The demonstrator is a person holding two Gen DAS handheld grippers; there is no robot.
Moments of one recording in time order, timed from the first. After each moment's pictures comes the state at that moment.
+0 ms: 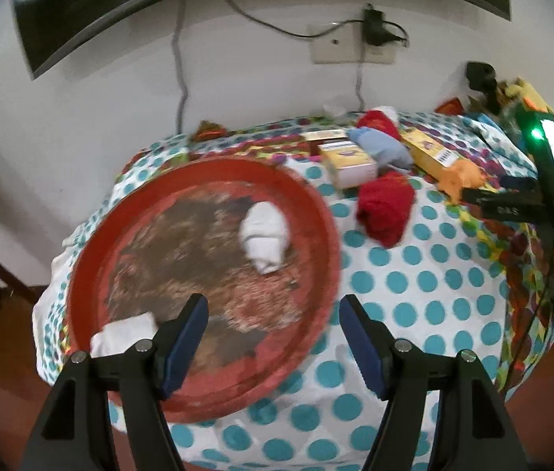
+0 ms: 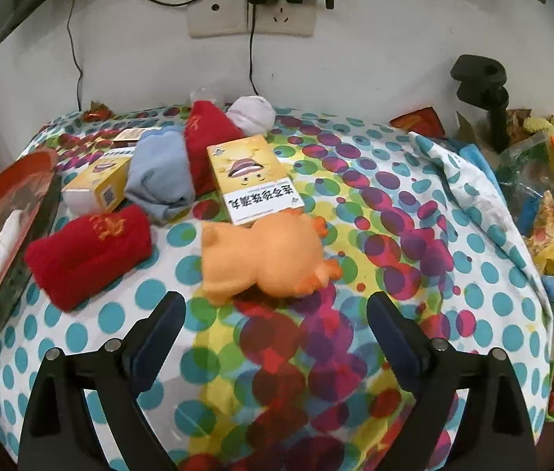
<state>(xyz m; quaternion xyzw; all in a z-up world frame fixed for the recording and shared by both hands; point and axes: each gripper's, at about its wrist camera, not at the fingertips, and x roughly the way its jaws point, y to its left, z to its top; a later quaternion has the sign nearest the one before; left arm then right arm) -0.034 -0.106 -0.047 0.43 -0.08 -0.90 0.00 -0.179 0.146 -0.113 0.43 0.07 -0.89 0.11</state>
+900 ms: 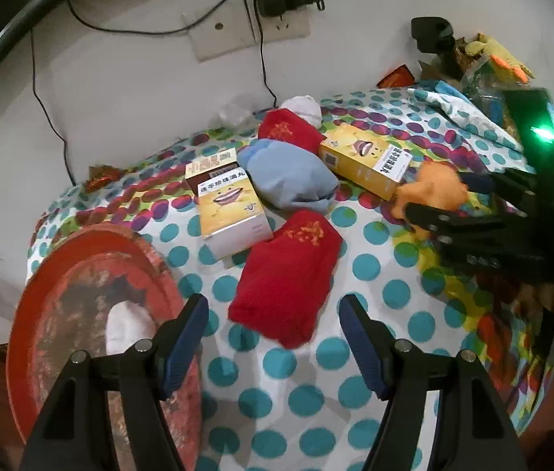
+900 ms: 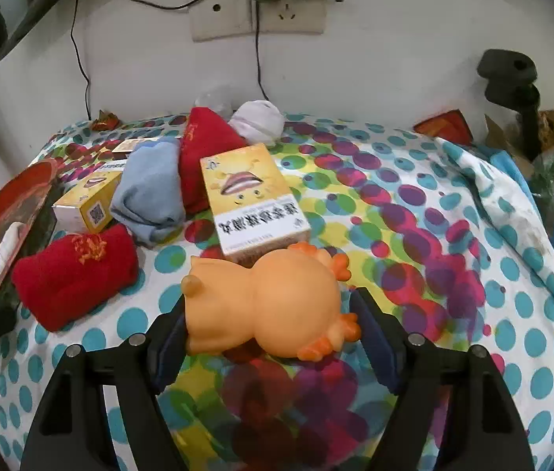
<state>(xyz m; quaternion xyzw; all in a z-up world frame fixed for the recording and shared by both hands) -0.143 -0.003 -0.083 0.46 -0.13 -0.88 -0.08 -0.202 0.162 -0.127 0.42 0.05 -0.90 0.15</state>
